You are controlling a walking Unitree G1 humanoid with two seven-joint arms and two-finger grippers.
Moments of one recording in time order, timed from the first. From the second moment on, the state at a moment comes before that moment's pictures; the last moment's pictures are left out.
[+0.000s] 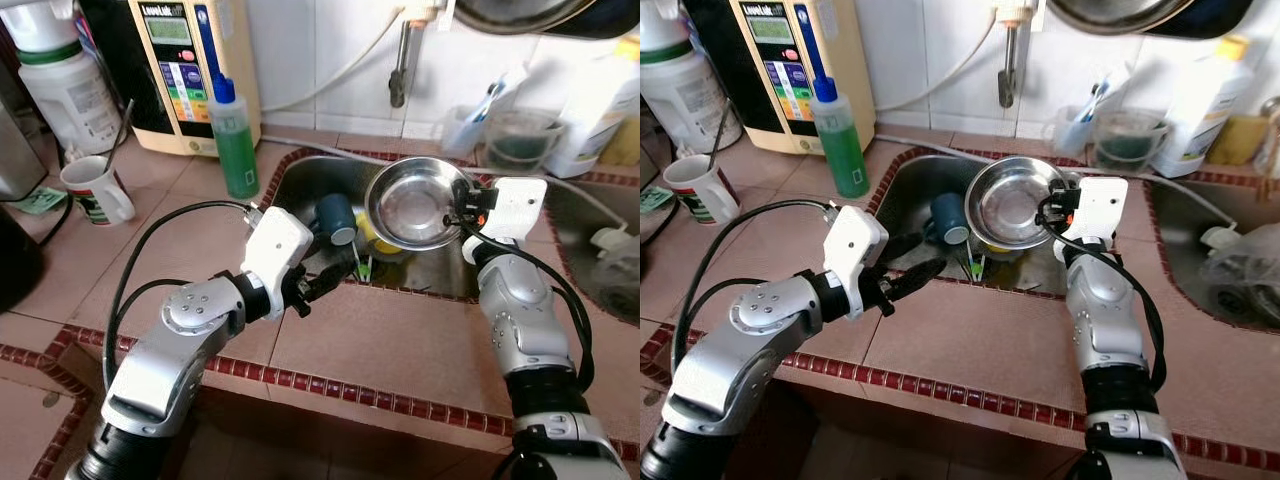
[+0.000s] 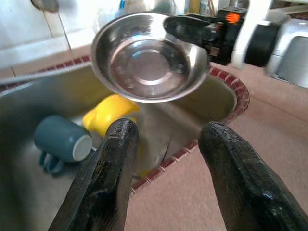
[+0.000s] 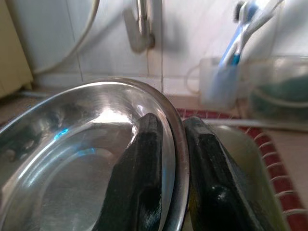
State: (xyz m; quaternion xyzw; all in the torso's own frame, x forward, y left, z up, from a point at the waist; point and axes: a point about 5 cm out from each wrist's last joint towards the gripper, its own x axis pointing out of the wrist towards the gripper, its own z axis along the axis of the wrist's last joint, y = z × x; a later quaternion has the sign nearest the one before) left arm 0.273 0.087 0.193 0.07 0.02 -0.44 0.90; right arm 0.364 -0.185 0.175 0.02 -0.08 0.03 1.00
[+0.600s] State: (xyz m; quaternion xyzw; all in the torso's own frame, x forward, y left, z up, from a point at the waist) left arm 0.263 0.079 0.221 0.11 0.04 -0.42 0.90; right arm 0.395 -0.161 0.191 -0.01 -0.04 0.11 0.99
